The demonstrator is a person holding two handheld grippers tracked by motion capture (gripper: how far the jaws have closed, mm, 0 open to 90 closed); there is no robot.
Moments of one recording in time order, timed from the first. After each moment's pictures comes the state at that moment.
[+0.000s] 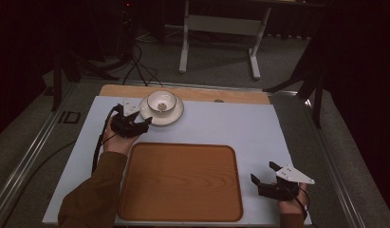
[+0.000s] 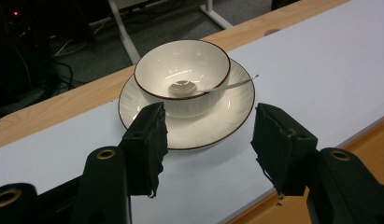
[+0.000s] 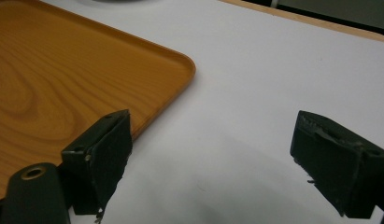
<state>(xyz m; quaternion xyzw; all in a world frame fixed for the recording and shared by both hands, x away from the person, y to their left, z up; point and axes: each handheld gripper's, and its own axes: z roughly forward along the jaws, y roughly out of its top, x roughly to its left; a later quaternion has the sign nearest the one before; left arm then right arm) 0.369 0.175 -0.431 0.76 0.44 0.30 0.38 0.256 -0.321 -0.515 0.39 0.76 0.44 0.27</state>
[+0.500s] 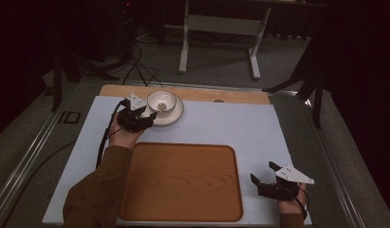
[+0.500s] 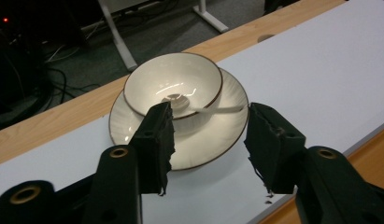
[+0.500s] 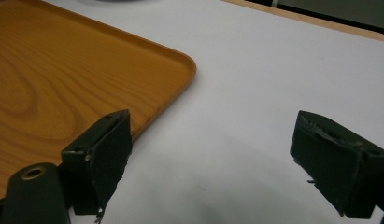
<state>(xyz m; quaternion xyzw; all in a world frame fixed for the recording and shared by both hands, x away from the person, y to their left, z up) 0.387 0.159 -0.424 0.77 0.42 0.29 0.38 0.256 -0.320 -0.516 0.39 0.76 0.44 0.27</state>
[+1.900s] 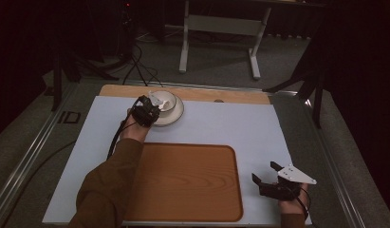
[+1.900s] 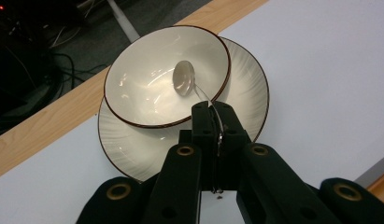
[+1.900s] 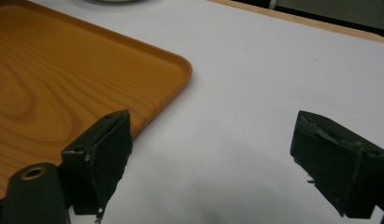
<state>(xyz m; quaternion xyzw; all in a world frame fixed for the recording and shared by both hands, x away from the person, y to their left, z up) 0.426 0.131 -0.445 0.81 0.40 0.30 0.29 0.256 -0.324 -0.514 0.40 0.76 0.45 0.27</state>
